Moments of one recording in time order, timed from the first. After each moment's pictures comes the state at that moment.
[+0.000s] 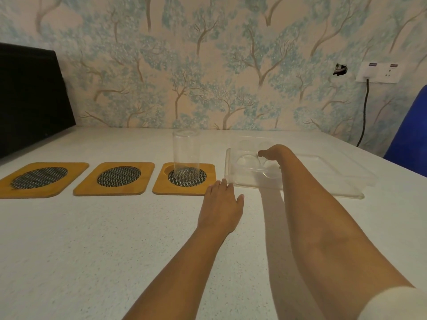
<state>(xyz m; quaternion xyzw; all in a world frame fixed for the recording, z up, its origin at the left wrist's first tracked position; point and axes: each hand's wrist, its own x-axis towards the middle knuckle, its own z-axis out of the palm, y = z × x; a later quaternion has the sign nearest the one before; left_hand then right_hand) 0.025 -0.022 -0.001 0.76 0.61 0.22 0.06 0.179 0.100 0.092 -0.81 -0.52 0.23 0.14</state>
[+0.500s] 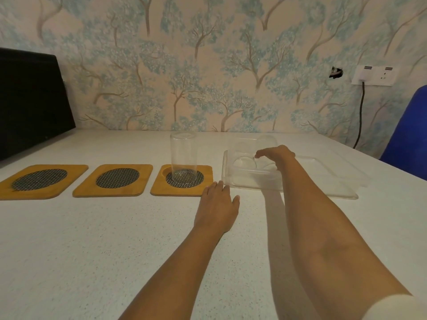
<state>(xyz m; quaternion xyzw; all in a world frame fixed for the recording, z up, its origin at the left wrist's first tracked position) 0.025 -0.023 -0.002 0.76 0.60 0.23 0.07 0.196 0.101 0.081 -0.78 -0.46 0.26 0.33</state>
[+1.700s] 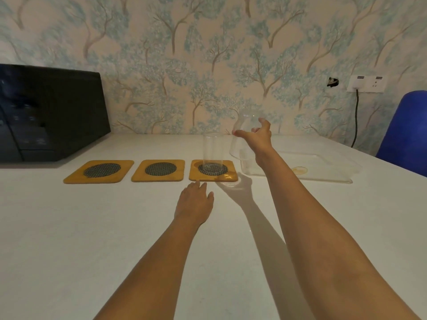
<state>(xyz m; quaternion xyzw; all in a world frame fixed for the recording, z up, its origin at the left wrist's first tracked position) -0.093 -0.096 0.004 0.71 0.67 0.19 0.05 0.063 -0.028 0.124 -0.53 -0.52 0.32 0.59</state>
